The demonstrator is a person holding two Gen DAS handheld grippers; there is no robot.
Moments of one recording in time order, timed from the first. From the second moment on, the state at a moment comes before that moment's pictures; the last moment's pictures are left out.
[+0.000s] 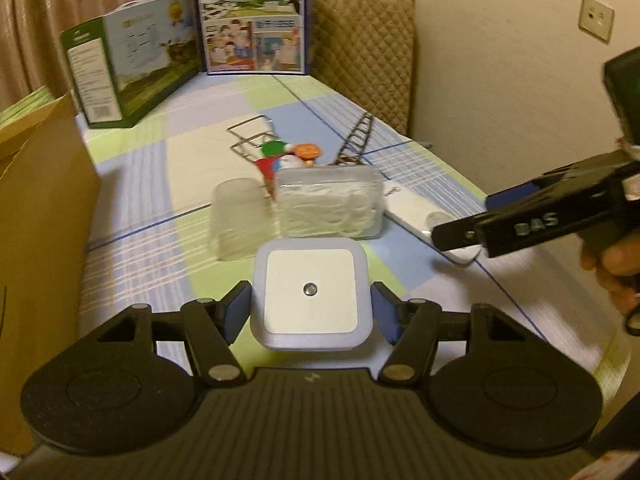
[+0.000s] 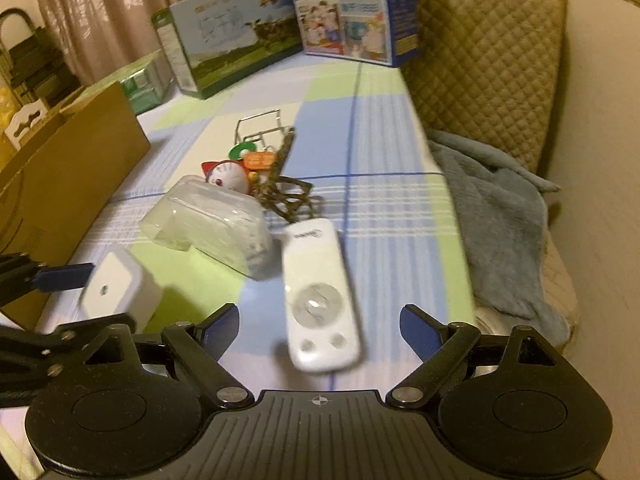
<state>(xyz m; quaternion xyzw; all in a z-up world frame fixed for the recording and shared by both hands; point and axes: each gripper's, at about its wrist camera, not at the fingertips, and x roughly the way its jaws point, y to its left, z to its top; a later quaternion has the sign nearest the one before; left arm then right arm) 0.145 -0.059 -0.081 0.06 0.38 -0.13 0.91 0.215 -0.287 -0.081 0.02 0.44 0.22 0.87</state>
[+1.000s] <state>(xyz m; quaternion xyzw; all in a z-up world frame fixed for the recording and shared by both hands) 0.098 -0.022 -0.009 0.01 0.36 -0.13 0.93 0.157 -0.257 0.006 0.01 0.43 0.22 0.88</state>
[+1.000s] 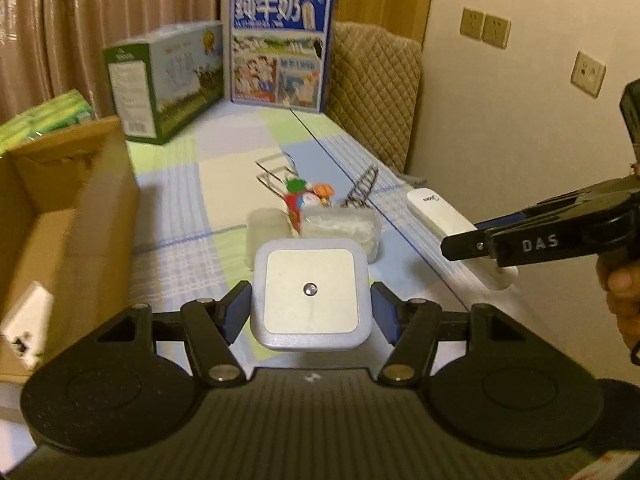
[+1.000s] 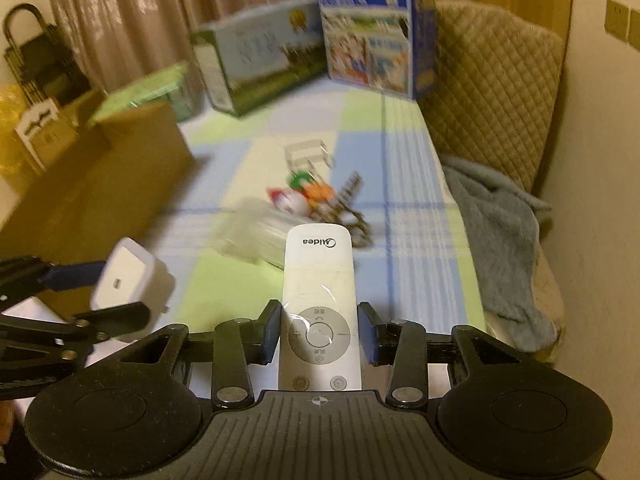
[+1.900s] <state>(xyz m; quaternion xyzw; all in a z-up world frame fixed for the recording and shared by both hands) 0.086 0.212 0.065 0.06 0.36 0.02 0.93 0.164 -0.012 0.077 0.01 0.39 0.38 0.84</state>
